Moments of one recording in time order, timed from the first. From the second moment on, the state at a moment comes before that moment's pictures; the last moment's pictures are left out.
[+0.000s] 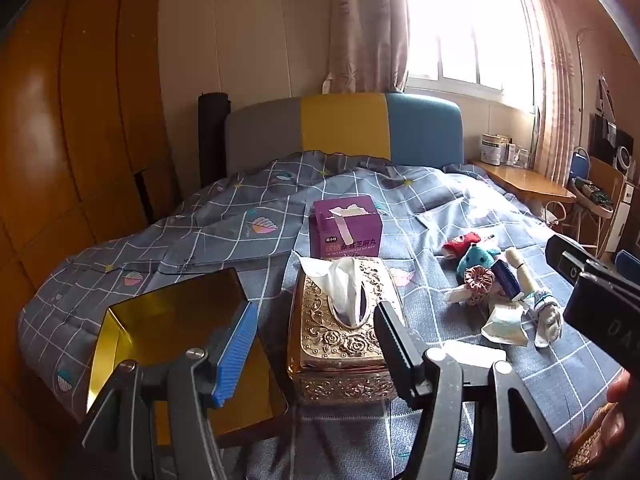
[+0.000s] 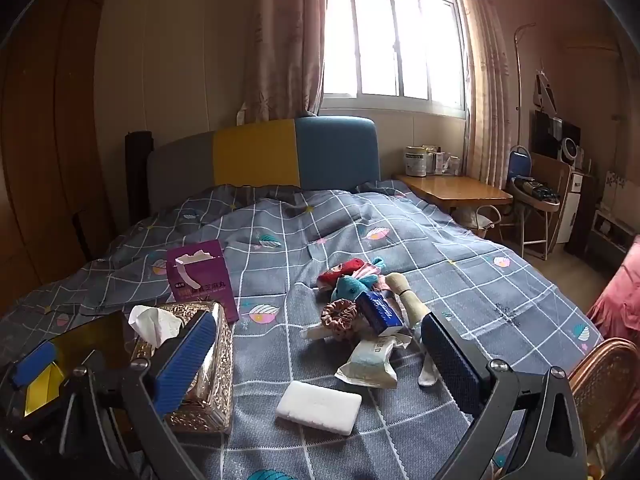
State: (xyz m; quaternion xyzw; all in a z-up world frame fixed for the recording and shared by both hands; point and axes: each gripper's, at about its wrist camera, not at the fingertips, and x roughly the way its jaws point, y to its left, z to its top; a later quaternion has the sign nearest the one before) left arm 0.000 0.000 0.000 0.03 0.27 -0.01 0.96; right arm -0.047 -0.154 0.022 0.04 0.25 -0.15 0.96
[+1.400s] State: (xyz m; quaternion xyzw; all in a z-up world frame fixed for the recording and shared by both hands) left arm 0.000 -0.005 -0.001 0.04 0.29 -0.02 0.96; right arm -0.045 -0.170 0.019 0.05 0.25 -0.17 0.95
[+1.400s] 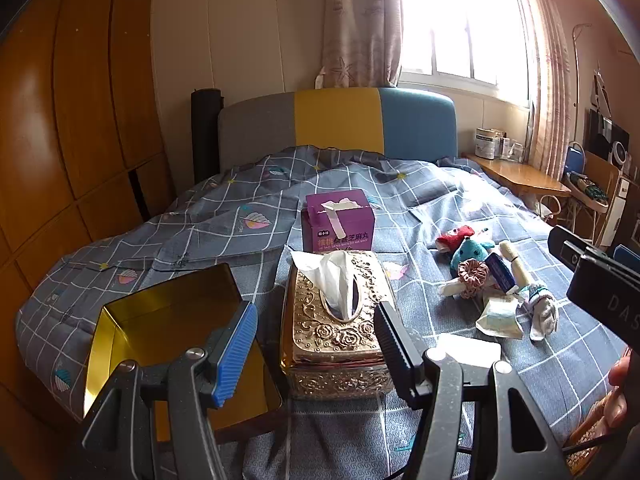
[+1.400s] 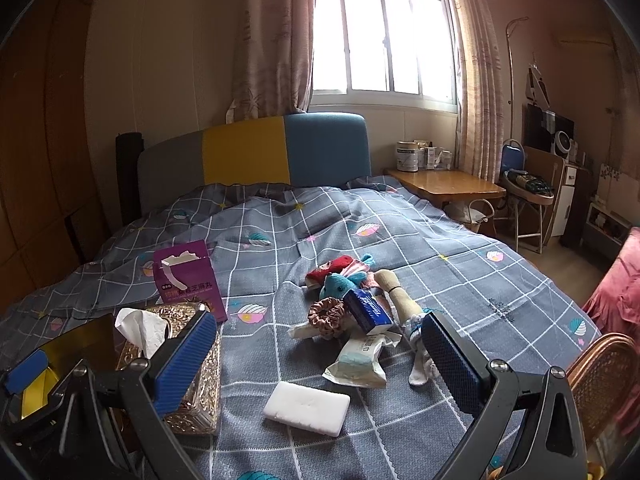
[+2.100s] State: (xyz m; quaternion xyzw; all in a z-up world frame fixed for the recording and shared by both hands) left arm 0.001 -0.020 -0.006 0.06 0.29 -0.05 0.95; right arm -0.046 -0.189 0.015 0.06 0.25 -0.18 0.95
